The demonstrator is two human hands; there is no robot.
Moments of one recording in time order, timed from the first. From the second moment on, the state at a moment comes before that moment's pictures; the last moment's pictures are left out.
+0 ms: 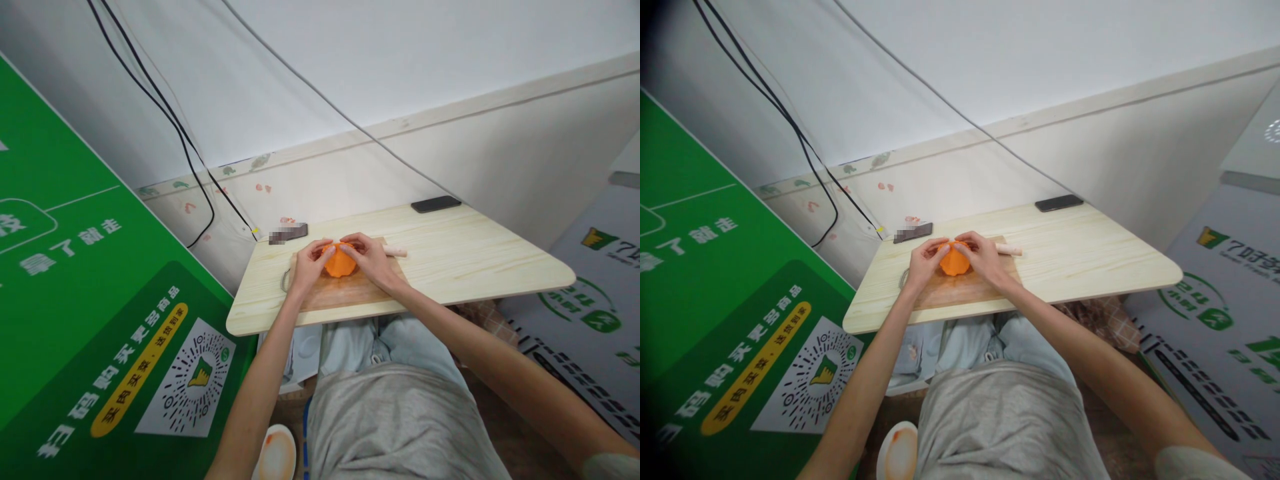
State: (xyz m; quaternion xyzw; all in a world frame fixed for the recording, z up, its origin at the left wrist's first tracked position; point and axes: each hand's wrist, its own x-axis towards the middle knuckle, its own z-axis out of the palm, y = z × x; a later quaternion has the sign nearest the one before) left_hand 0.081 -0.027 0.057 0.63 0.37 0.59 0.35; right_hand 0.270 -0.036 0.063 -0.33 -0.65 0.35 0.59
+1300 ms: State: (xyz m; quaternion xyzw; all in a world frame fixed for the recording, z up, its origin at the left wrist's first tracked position) left_hand 0.081 -0.029 0.056 0.62 0.38 0.60 0.34; right_hand 0.272 -0.038 0.063 -0.34 -0.70 0.26 0.57
